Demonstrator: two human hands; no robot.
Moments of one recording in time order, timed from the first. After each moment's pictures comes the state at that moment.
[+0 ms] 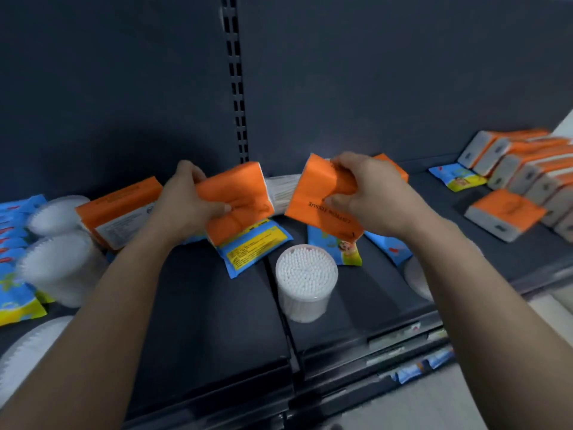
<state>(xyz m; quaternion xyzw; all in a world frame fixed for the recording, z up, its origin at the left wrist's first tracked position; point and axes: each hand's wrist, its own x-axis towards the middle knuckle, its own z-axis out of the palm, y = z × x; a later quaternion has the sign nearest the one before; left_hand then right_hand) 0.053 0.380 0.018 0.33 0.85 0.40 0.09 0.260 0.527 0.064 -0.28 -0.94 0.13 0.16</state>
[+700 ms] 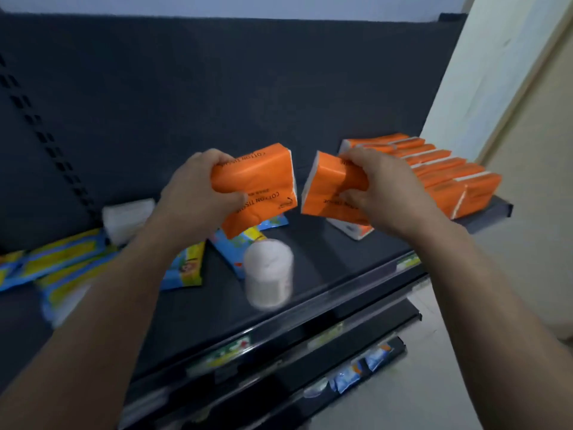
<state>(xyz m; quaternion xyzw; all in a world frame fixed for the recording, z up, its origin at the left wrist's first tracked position) 0.288 0.539 0.073 0.49 0.77 0.41 0.05 0.486 0.666 0.083 -0.36 -0.90 0.05 0.23</state>
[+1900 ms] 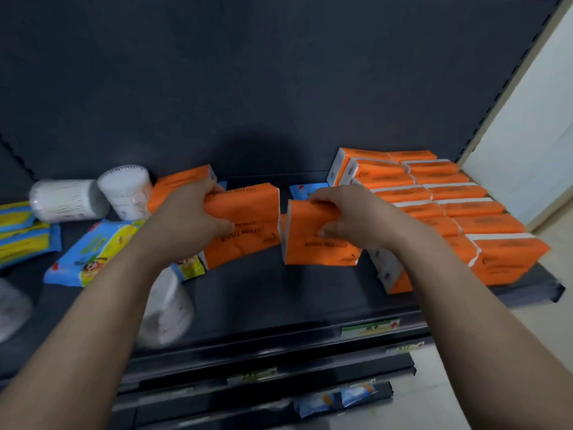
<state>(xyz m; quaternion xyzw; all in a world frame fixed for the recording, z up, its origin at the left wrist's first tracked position) 0.358 0.663 0.043 0.35 0.87 0.33 0.10 0.498 0.845 0.049 -0.23 -0.96 0.17 -0.03</state>
